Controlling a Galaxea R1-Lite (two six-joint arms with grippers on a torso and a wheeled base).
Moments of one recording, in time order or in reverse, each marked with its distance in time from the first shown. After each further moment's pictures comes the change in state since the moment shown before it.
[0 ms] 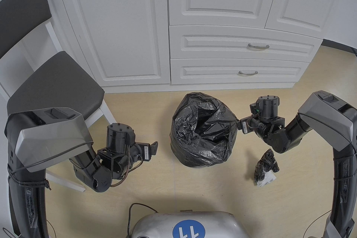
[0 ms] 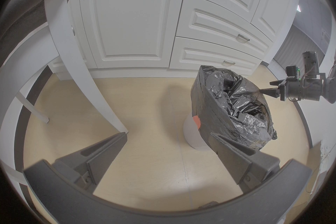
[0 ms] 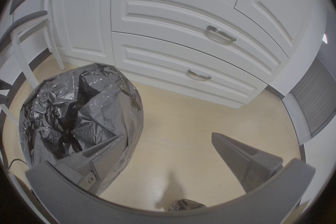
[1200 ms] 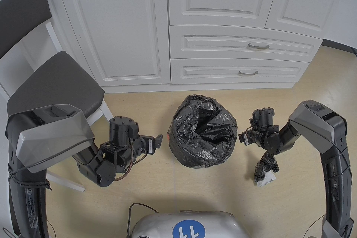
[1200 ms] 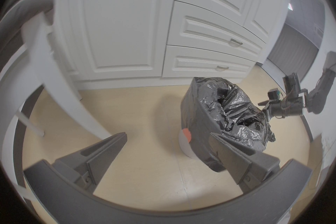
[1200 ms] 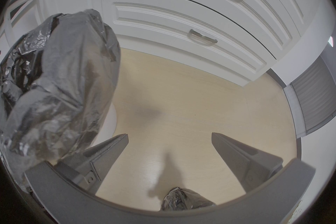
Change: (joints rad) left arm -0.005 0.003 -0.075 0.008 -0.023 0.043; right arm -0.070 0.187 -0.158 0.160 0.014 0.004
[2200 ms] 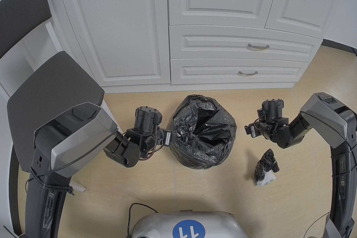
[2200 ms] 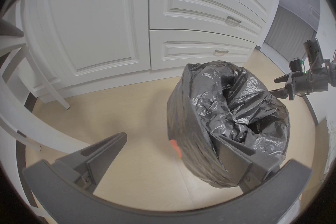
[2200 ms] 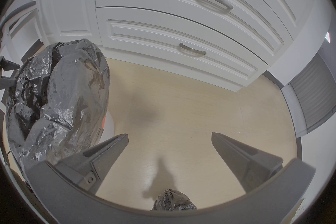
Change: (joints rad) left arm -0.026 0.195 -0.486 0.371 0.006 0.109; right arm -0.033 -0.111 0.066 -0.008 0.030 -0.003
